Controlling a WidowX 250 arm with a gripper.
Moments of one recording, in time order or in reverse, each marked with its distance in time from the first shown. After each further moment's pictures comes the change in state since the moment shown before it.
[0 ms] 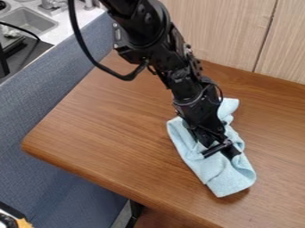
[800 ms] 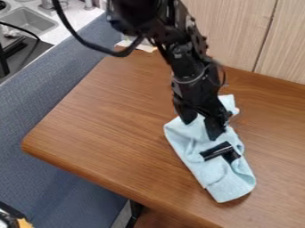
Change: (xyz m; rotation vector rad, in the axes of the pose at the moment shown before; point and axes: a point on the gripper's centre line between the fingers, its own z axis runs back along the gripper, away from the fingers) arm 0.012 -0.005 0.037 0.010 0.007 0.003
